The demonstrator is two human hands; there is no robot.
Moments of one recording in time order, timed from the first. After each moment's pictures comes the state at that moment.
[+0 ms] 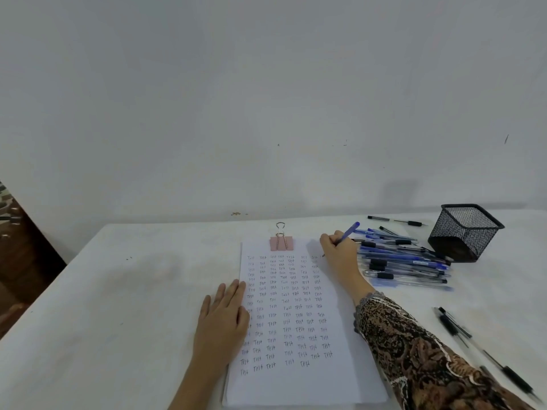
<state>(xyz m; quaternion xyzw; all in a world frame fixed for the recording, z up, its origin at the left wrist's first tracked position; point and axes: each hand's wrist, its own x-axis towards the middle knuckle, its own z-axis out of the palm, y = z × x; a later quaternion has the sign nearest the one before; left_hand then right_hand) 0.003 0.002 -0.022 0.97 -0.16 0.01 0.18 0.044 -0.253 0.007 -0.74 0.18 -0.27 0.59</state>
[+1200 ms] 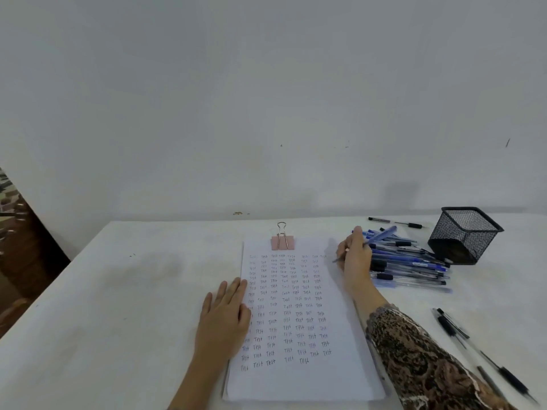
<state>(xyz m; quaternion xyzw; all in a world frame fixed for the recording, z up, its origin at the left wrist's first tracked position) 0.001 -0.001 -0.018 0.97 -0.15 0.01 0.16 0.024 -0.258 0.012 -0.53 0.21 -0.28 0.77</state>
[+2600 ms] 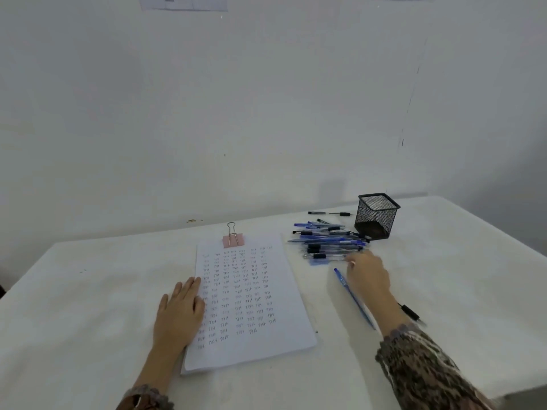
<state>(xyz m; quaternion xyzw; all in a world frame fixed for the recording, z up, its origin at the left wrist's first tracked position) -0.005 0.001 -0.017 0.97 -0.17 0.02 0.19 -0.118 -0.334 0.023 -0.91 0.34 -0.14 0.17</state>
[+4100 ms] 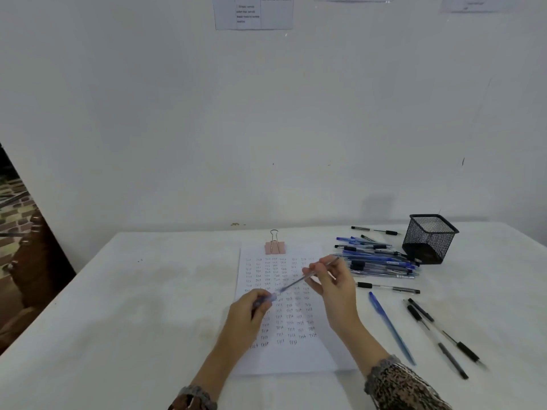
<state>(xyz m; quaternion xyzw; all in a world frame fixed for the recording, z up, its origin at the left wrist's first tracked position) -0.038 -0.025 -0.001 0.83 -0.23 0.02 0.50 -0.079 -0.196 0.039 -0.55 0.10 -0.26 0.79</state>
